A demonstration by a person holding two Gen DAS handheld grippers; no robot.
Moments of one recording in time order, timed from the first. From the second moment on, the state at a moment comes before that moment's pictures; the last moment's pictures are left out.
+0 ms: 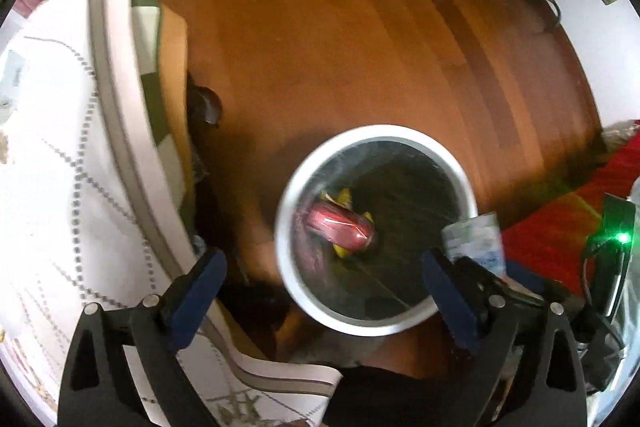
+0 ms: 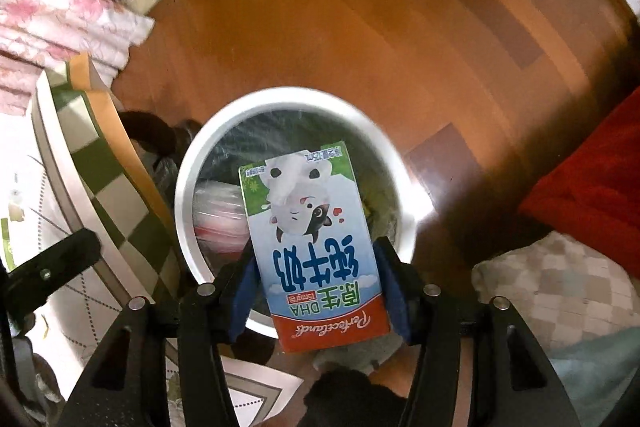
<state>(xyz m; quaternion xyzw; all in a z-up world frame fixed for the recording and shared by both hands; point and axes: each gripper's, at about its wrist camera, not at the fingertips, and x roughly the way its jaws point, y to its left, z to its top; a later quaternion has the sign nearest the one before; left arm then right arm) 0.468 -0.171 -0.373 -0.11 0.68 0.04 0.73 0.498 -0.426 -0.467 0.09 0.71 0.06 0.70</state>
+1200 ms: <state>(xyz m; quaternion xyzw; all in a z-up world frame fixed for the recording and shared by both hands) 0.373 -0.175 -0.269 -0.06 0.59 0.07 0.80 0.418 -0.426 -0.323 0.03 0.65 0.04 0.76</state>
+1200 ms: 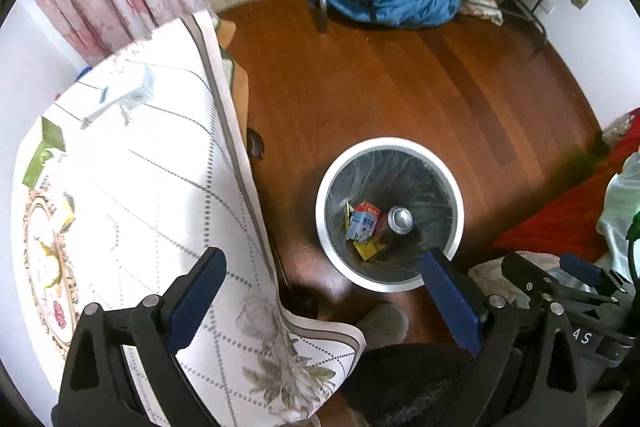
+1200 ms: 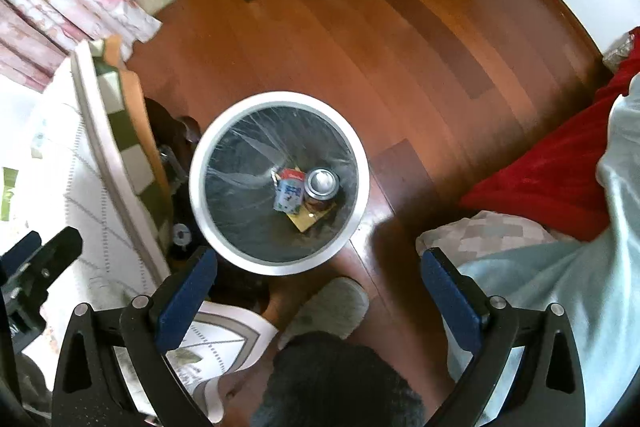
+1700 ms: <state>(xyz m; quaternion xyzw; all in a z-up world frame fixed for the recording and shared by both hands) 0.306 -0.044 -0.161 -0.13 0.49 0.19 0.84 0.387 -0.320 -0.176 0.02 0.57 0.16 0.81</state>
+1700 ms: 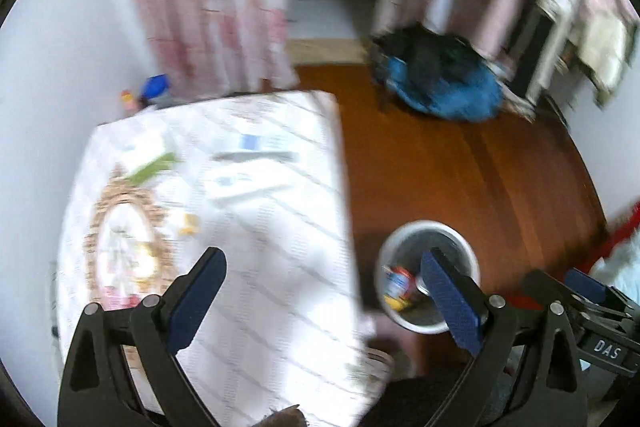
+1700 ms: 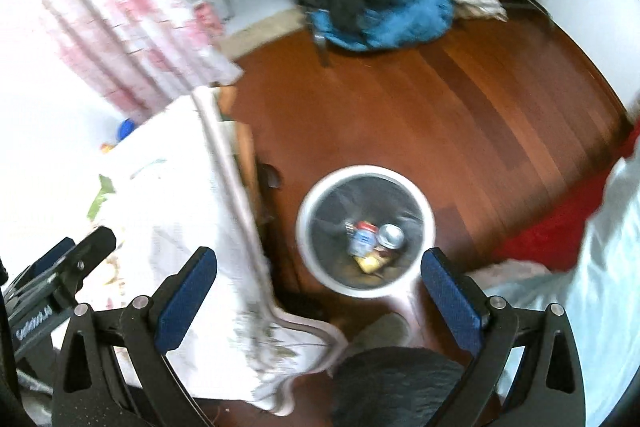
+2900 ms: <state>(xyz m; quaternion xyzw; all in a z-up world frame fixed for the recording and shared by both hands) 0.241 0.161 -0.348 -0.19 0.58 0.24 0.76 0.358 -0.003 -0.353 -0.13 0.61 0.28 0.73</state>
